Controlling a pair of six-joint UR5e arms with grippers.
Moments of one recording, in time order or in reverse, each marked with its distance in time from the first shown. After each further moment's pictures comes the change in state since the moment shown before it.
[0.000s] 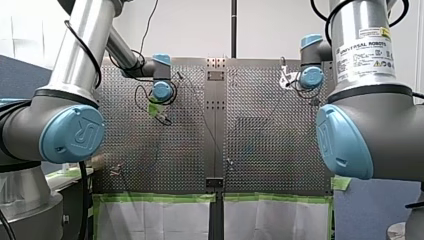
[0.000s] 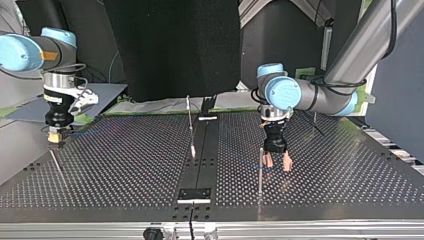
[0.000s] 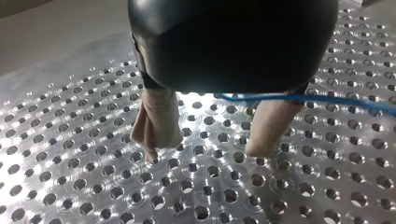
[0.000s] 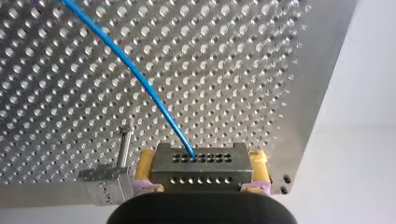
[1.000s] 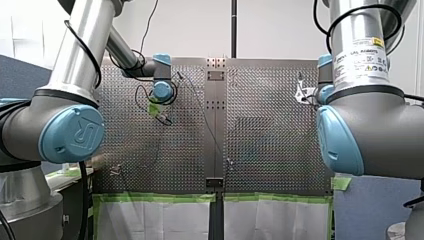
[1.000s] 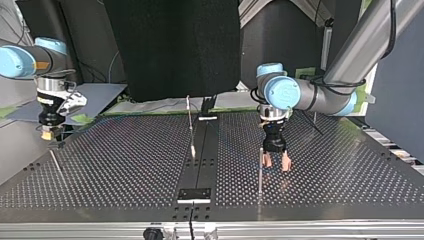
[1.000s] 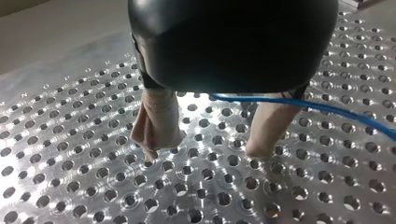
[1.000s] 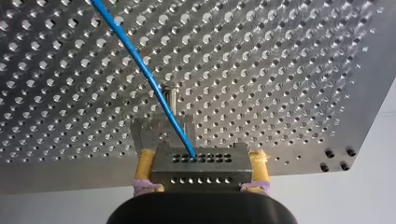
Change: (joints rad) left arm -0.004 0.000 0.000 -0.003 0.005 0.001; right arm -0.140 0.119 0.005 -0.126 -0.149 0.039
